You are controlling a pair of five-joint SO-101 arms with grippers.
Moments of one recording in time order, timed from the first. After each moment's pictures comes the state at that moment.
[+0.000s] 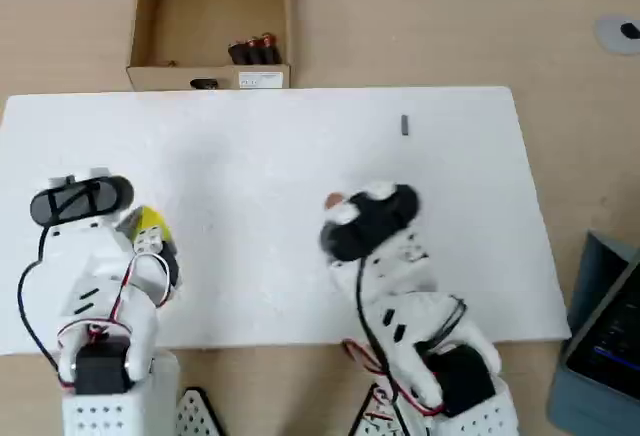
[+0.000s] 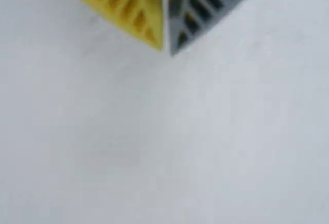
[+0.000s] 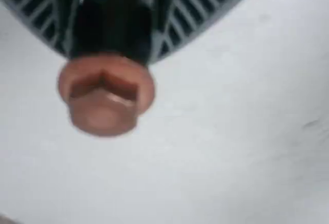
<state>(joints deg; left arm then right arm) -6.8 -104.3 85.8 57.1 2.1 -26.7 -103.4 78.4 59.3 -4.3</state>
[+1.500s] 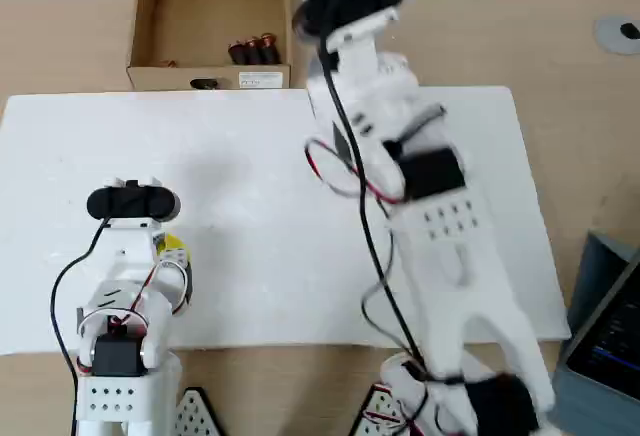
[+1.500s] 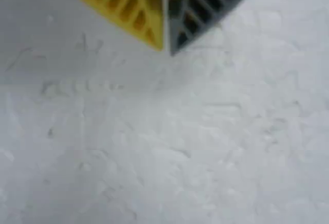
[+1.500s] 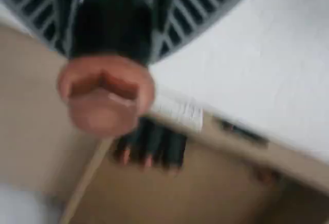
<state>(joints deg) -3.1 -104.3 95.7 57.1 -9.1 -22.2 -22.5 14.5 40.8 -4.3</state>
